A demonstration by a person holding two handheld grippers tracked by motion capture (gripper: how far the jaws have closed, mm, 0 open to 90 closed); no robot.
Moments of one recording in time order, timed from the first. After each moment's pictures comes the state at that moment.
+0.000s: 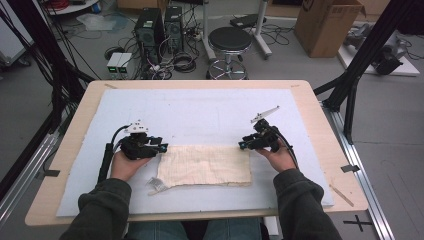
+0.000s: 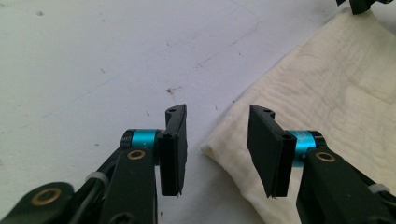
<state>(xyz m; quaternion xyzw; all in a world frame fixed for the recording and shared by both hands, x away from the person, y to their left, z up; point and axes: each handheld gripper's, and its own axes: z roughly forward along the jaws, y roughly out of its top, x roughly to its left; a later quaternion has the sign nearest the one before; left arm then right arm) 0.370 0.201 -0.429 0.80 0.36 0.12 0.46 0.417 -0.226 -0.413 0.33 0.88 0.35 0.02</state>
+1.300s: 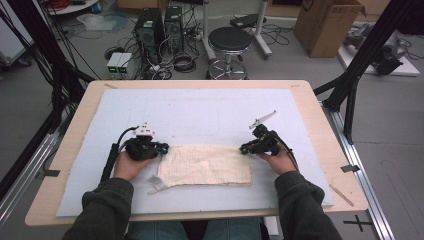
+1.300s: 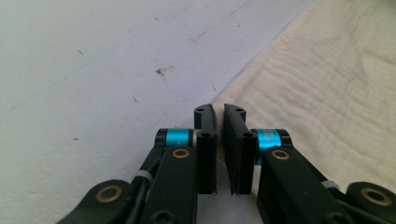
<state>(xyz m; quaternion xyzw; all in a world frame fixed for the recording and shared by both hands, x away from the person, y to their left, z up) 0.375 0.192 -0.442 0.83 0.34 0.11 0.42 0.413 -0.227 -0.428 0.31 0.89 0.32 0.00</state>
